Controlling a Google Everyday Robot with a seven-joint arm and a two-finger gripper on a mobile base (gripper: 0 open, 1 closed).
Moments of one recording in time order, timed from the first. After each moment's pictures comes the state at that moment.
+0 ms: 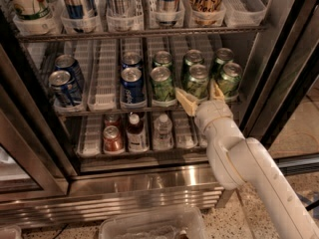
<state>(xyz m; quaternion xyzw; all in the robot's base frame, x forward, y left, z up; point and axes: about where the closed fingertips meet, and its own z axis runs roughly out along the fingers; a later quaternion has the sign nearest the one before) 0.636 -0.138 0.816 -0.10 0.68 0.06 0.73</state>
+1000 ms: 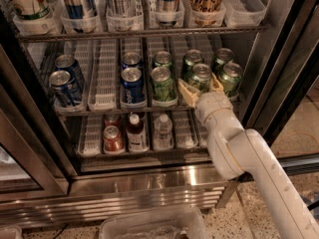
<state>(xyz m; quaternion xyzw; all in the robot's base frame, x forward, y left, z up) 0.658 -0.143 0.831 -0.10 0.66 0.05 0.74</state>
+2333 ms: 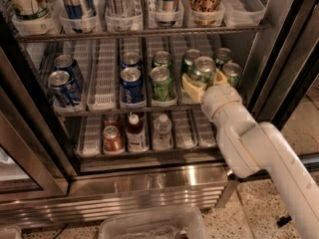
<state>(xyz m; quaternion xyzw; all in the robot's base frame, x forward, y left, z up) 0.641 -0.143 0.868 -0.14 0.66 0.05 0.74</state>
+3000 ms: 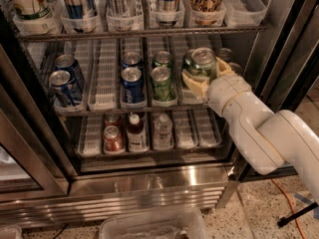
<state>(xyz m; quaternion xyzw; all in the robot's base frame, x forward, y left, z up) 0.617 -0.133 0.909 -0.23 0.64 0.03 0.73</state>
